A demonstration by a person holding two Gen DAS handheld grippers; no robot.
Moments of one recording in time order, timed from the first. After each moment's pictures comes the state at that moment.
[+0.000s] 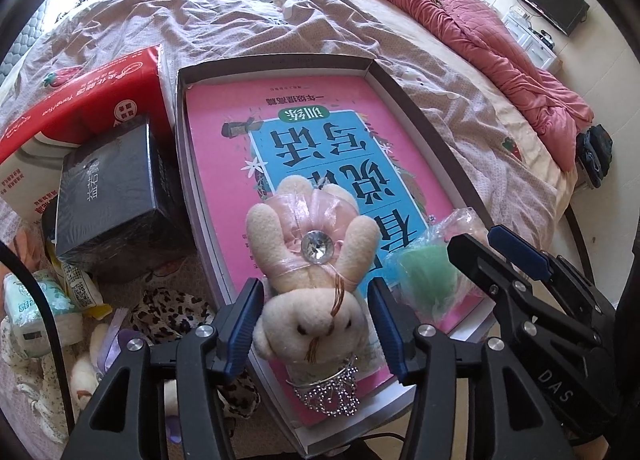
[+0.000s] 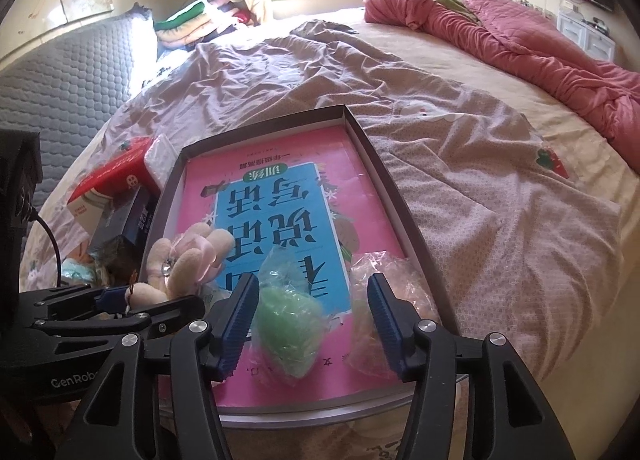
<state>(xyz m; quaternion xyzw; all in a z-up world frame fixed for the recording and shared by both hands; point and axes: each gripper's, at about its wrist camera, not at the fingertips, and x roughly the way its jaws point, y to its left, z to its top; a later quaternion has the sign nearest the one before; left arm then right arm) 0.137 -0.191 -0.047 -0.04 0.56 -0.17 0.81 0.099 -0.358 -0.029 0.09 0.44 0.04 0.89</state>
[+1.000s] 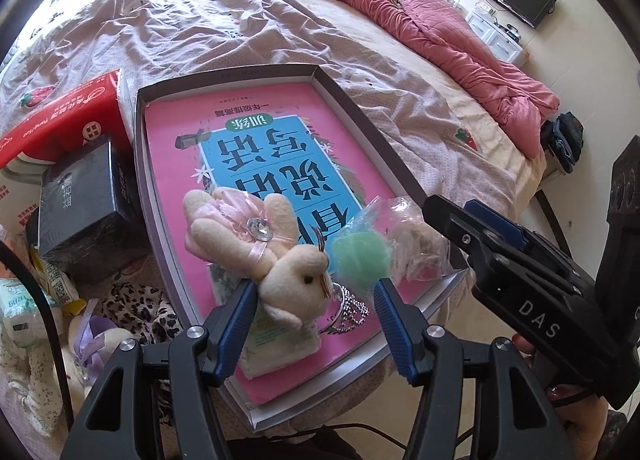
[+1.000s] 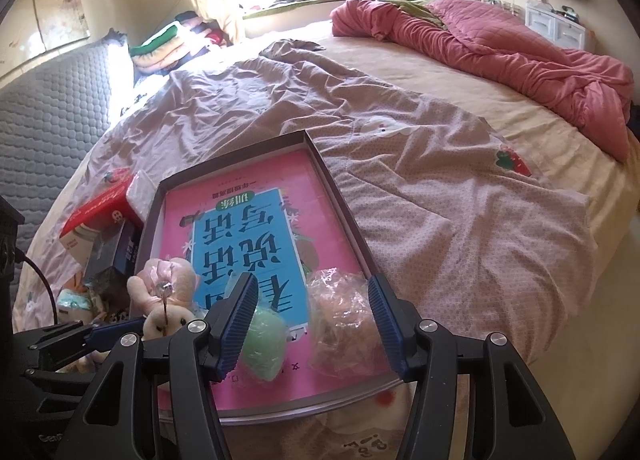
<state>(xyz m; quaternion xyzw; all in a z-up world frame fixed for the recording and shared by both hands) 0.117 -0.211 -0.026 -0.04 0.54 -0.23 0.81 0.090 -0.383 -0.011 0.11 0.42 0.00 0.90</state>
